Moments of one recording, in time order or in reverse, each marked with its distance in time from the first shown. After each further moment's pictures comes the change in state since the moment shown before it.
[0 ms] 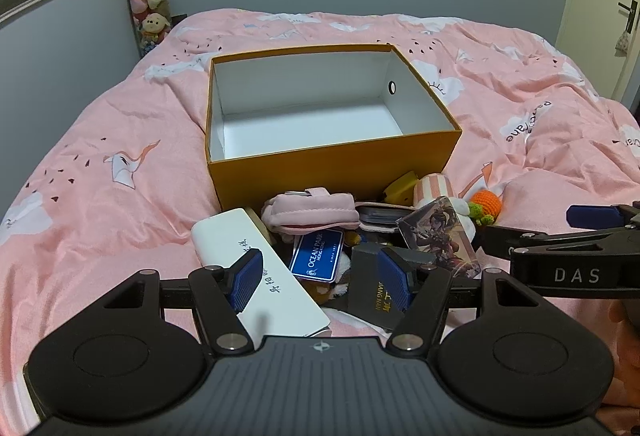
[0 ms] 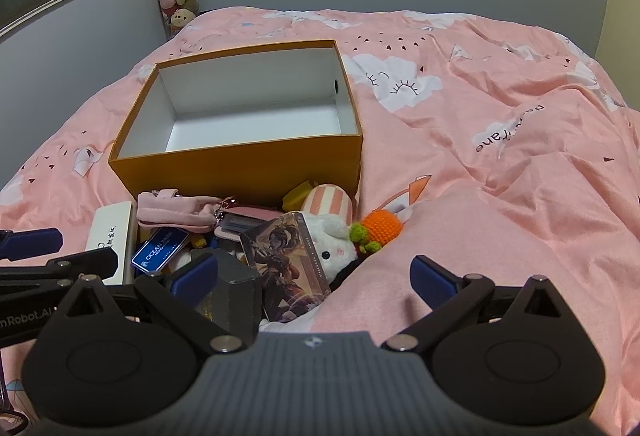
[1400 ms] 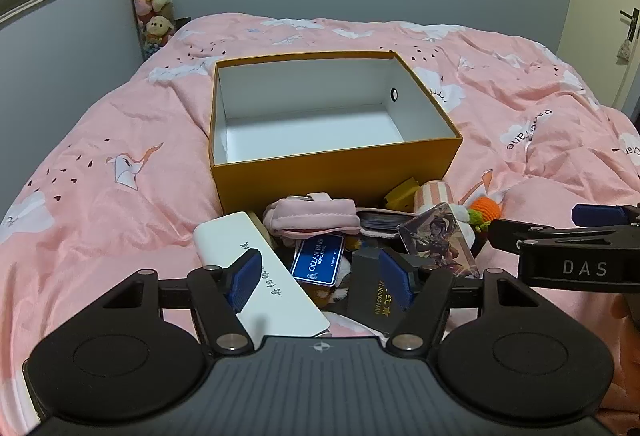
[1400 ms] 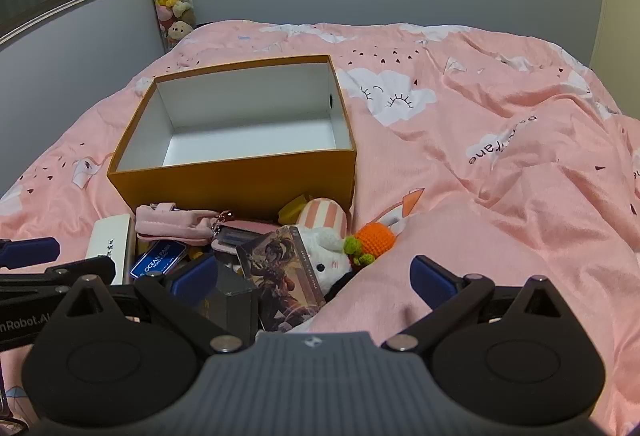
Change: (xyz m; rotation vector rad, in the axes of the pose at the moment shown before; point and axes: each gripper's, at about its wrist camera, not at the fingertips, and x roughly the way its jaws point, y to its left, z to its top) left arm -0.004 -0.002 0.002 -0.005 -0.014 0.006; right arm -0.007 0.000 -0.001 -0.006 -0.048 -0.013
